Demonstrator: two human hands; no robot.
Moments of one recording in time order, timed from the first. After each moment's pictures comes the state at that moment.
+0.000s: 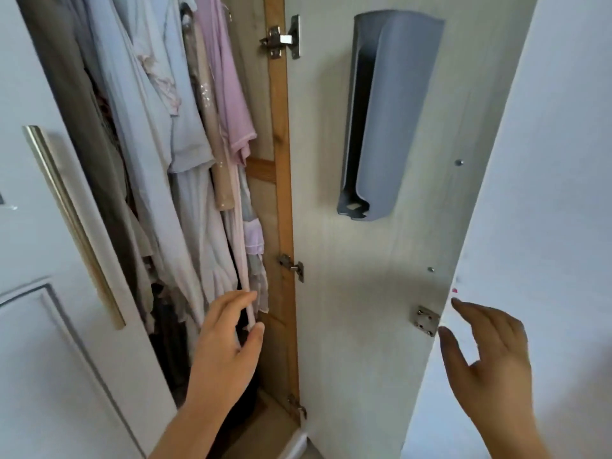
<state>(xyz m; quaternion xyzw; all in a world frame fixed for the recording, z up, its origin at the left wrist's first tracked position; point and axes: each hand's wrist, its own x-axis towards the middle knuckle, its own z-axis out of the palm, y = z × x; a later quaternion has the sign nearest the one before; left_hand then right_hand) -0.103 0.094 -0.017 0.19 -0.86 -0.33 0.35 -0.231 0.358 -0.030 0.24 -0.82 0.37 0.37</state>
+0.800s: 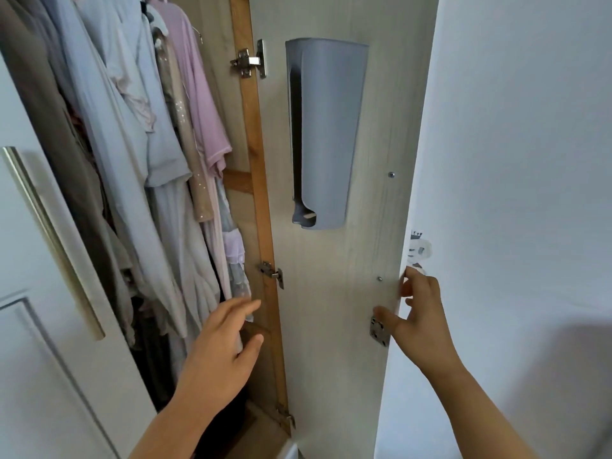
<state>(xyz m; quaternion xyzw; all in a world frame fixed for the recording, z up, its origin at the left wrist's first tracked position) -0.106 0.107 -0.011 0.09 -0.92 -0.25 0.28 -0.248 0.341 -0.009 0.22 -0.79 0.55 0.16</state>
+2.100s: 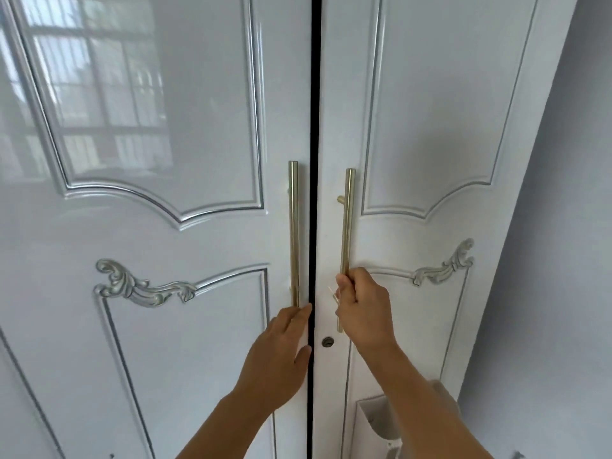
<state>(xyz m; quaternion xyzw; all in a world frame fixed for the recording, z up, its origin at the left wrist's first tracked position) -0.034 0.024 -0.012 0.34 -0.88 -0.08 0.31 -0.181 0.050 0.030 0.51 -0.67 0.54 -0.03</state>
